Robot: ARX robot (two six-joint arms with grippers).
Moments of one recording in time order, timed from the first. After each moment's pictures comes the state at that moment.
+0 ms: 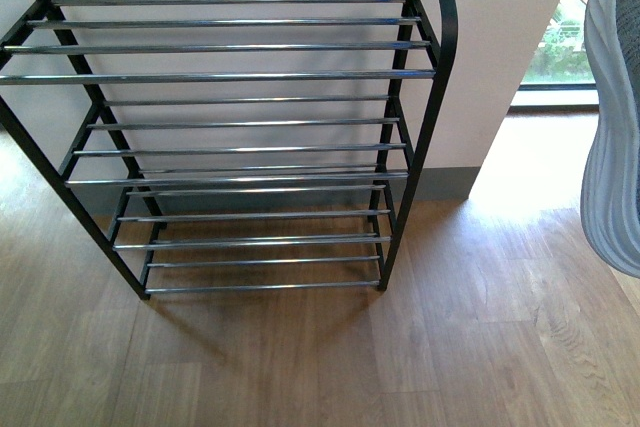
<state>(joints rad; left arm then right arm) -0.42 0.84 0.25 0.11 -0.48 0.04 -0.23 1.27 0.41 0.33 -0.21 0.17</state>
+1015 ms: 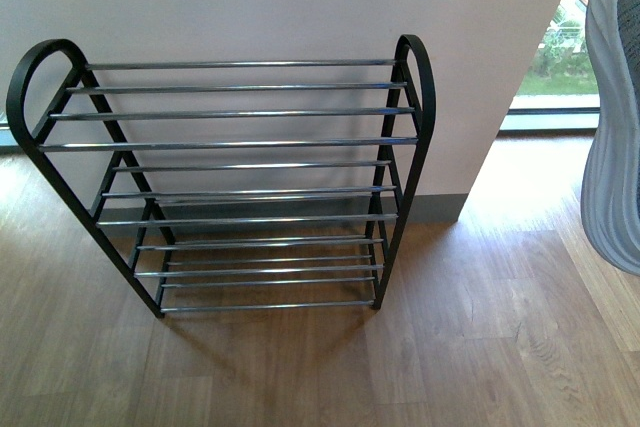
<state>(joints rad) -0.42 0.84 0.25 0.11 -0.48 0.04 -0.23 1.27 0.41 0.33 -0.21 0.17</state>
